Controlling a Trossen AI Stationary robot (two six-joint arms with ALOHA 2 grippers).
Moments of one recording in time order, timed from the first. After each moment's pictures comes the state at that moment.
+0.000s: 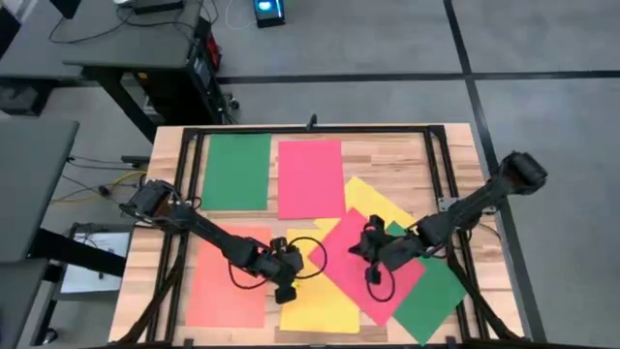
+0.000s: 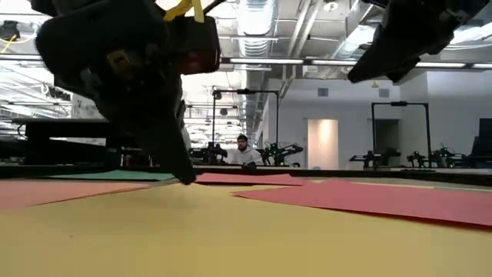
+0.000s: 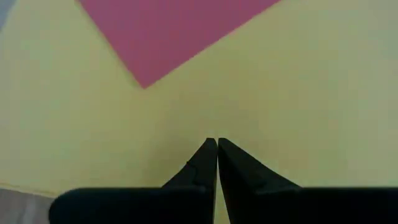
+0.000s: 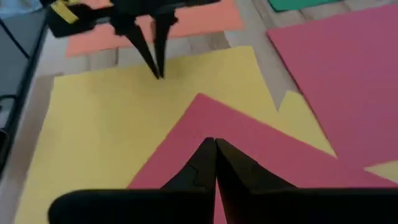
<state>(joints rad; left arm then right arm) -0.47 1.85 1.05 -0.19 -0.26 -0.58 0.52 1.39 0.77 -0.12 0.47 0.52</state>
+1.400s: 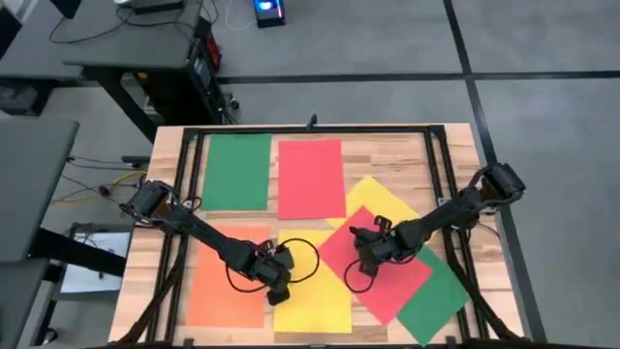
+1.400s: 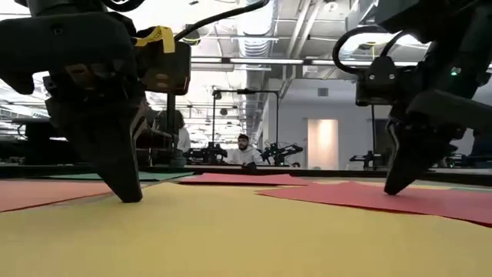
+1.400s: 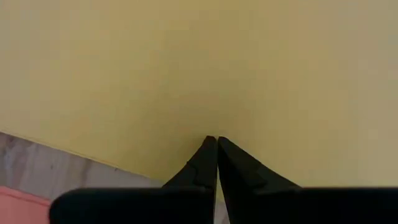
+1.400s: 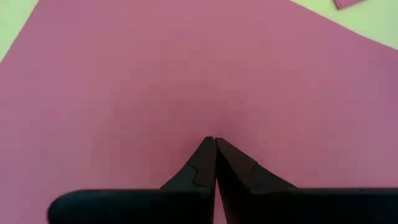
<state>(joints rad) -0.50 1.85 1.05 -0.39 -0.18 -0.81 0.42 1.63 0.77 -0.38 0.32 0.74</state>
